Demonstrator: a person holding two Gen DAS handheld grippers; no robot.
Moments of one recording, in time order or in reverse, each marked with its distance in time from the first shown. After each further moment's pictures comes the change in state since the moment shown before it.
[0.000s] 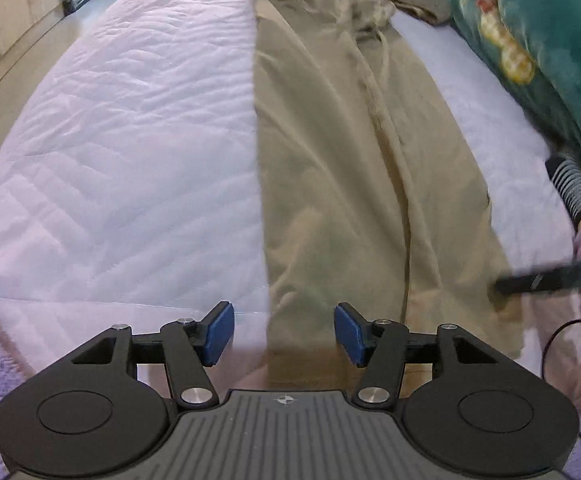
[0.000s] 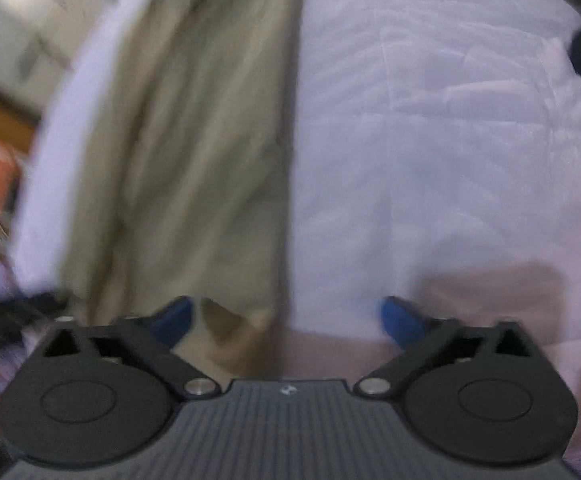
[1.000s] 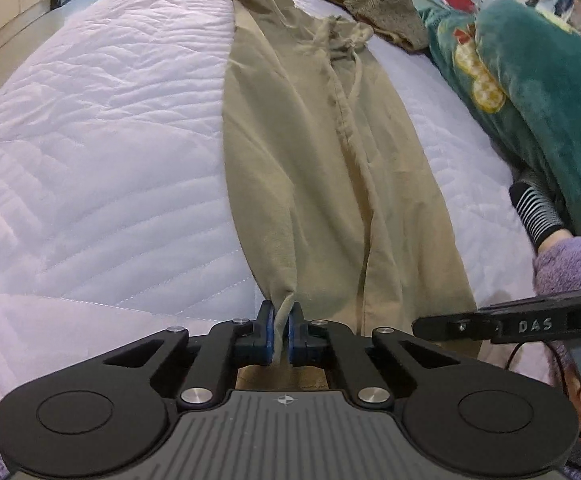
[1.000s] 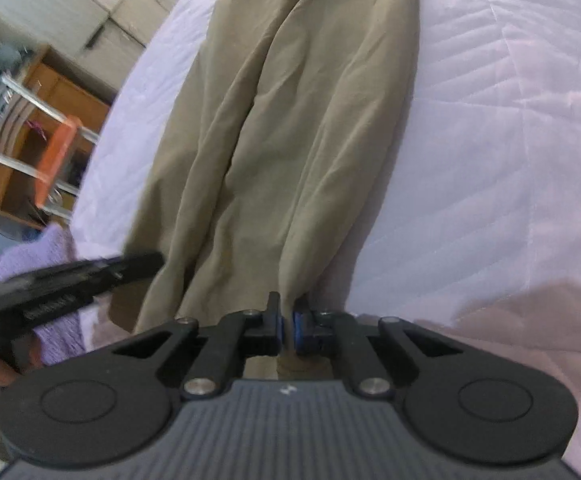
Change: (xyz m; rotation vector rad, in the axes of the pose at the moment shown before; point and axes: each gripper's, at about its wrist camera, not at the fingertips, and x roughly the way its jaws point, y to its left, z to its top) left arm -0.005 0.001 -0.010 -0.074 -0.089 -0.140; right arm 0.014 0.041 -0.020 -0.157 0.074 0.107
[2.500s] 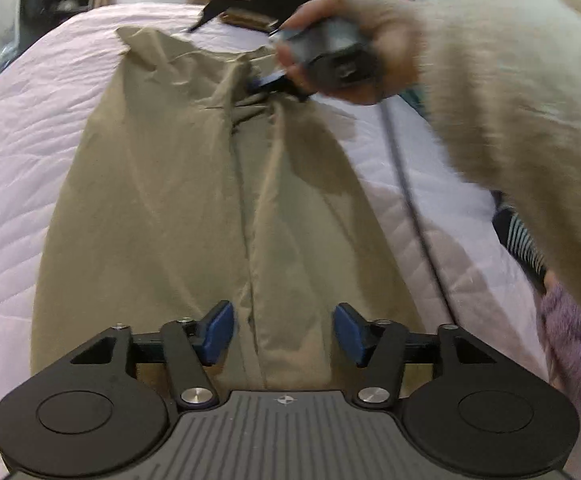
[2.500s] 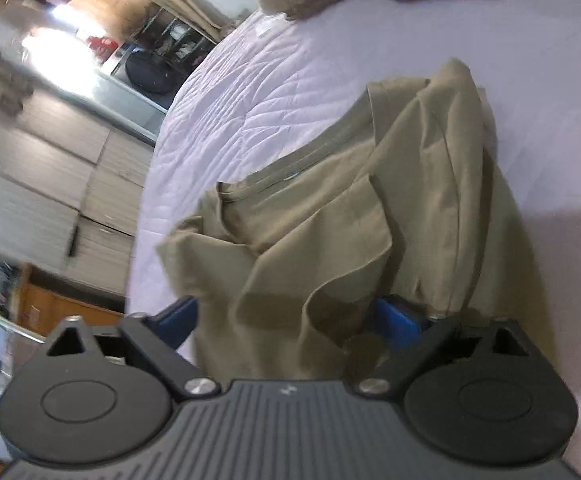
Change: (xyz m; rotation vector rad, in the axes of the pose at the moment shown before) left arm 0.103 -0.069 0.086 0.208 -0.096 -0.055; right arm 0.074 -0.049 0.337 0.317 -0.364 0.099
